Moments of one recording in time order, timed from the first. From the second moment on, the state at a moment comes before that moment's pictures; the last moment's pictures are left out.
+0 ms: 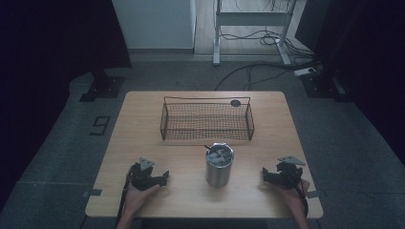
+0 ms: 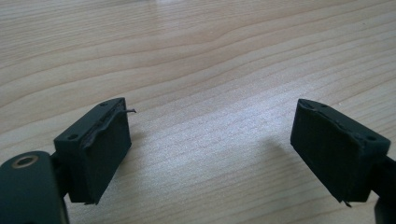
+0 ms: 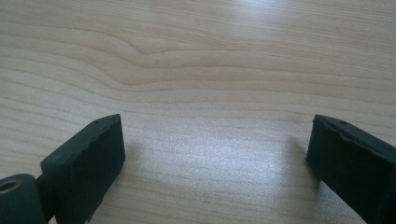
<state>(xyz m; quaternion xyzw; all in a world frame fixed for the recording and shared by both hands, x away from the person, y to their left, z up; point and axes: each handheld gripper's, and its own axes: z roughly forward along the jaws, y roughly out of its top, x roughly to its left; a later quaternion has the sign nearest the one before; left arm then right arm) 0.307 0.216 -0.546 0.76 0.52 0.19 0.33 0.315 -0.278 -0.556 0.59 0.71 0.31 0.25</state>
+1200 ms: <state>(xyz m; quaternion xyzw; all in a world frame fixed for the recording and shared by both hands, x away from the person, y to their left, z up) 0.291 0.209 -0.511 0.74 0.50 0.18 0.41 0.314 -0.279 -0.556 0.60 0.70 0.31 0.25</state>
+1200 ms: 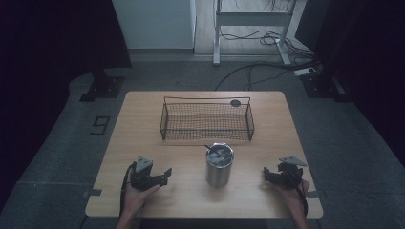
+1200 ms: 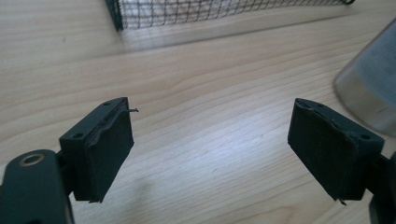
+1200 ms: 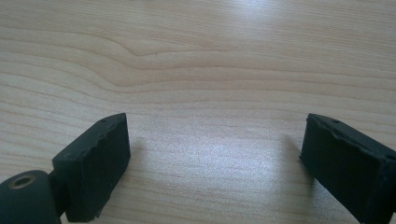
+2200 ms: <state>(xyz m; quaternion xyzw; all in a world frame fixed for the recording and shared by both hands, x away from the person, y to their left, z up) 0.286 0.157 -0.464 0.78 0.42 0.16 0.44 0.314 -0.279 -0.556 0.60 0.69 0.31 0.25</state>
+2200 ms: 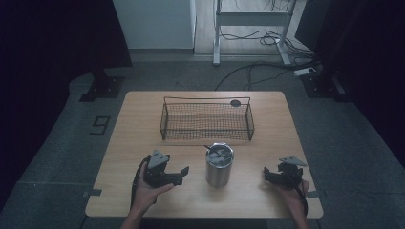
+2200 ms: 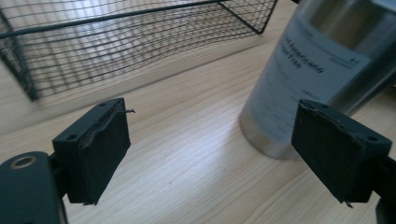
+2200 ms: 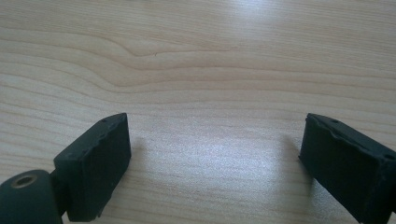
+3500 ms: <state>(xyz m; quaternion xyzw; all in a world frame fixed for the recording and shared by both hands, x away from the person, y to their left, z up) 0.294 0.093 -0.464 0.79 0.36 0.10 0.47 0.313 -0.280 -0.556 0.60 0.69 0.31 0.26</state>
